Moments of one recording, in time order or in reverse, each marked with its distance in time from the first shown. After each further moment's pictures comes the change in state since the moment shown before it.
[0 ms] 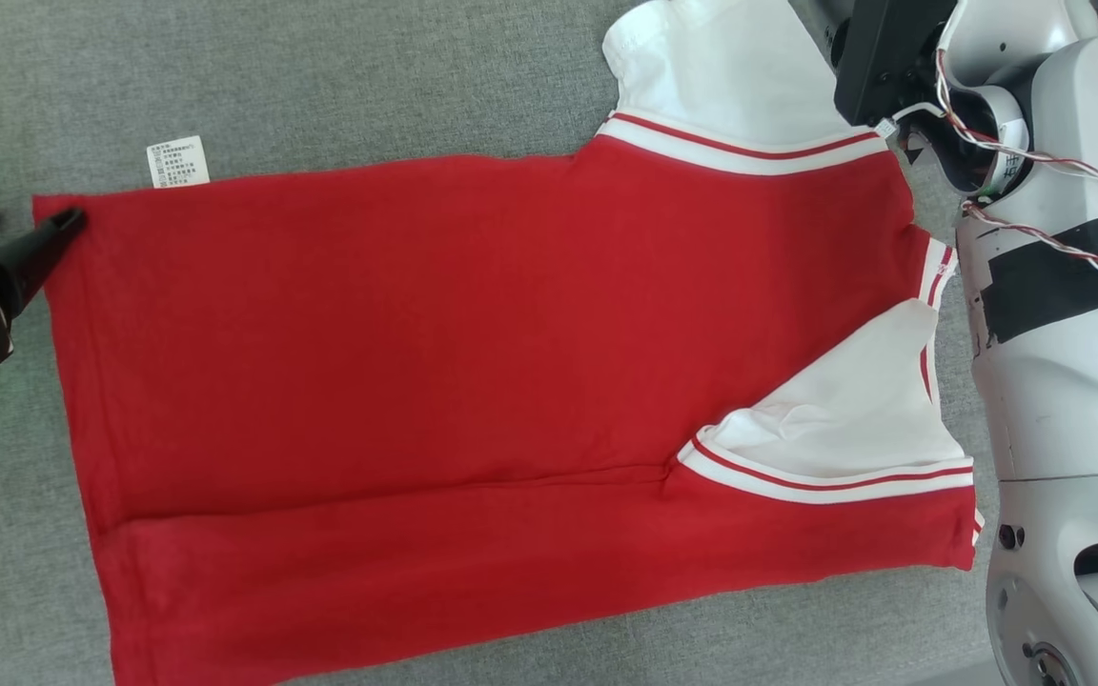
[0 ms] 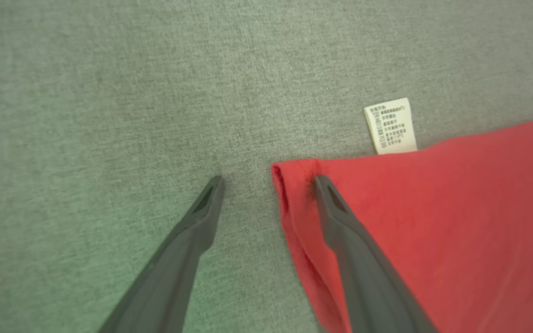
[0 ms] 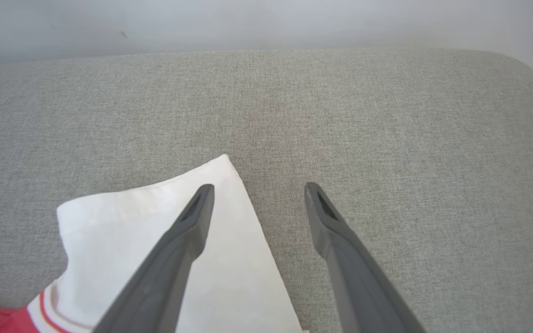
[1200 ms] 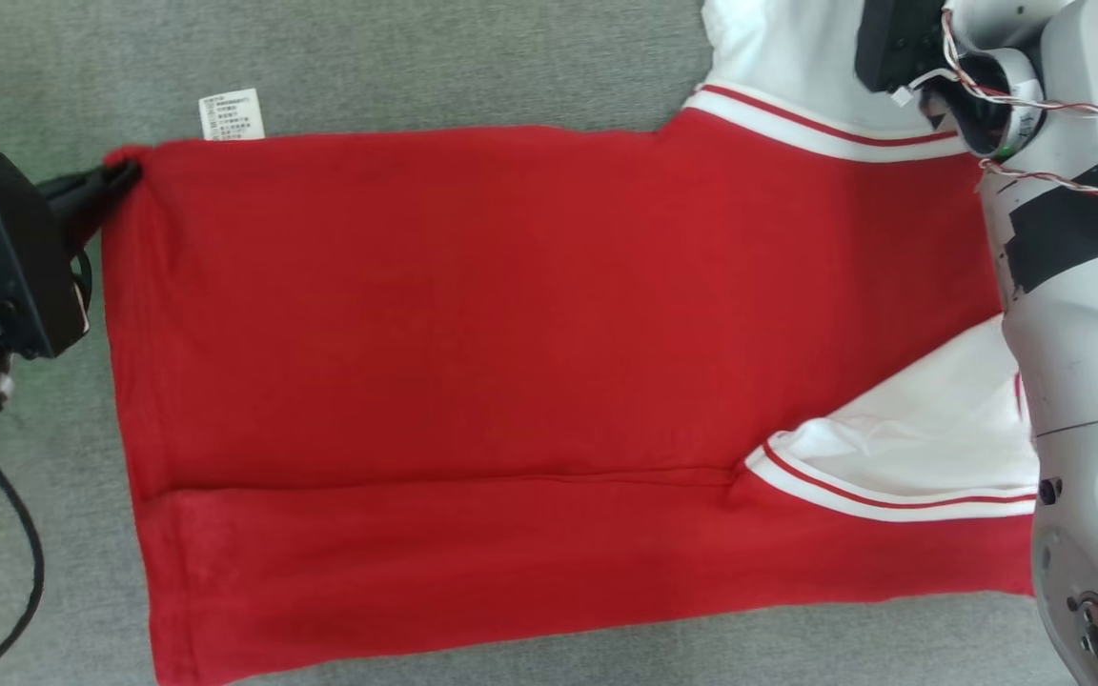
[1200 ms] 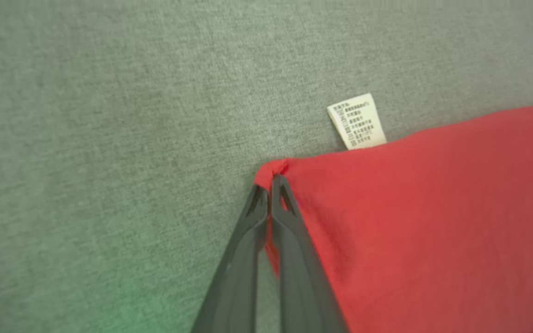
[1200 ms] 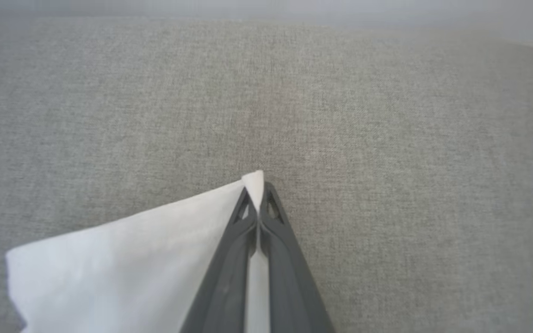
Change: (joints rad) left arm -0.054 -0.072 -0.030 -0.040 0.012 -0.062 -0.031; right arm -0.116 -0.052 0.062 0.208 0.002 0.000 -0.089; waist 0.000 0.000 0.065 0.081
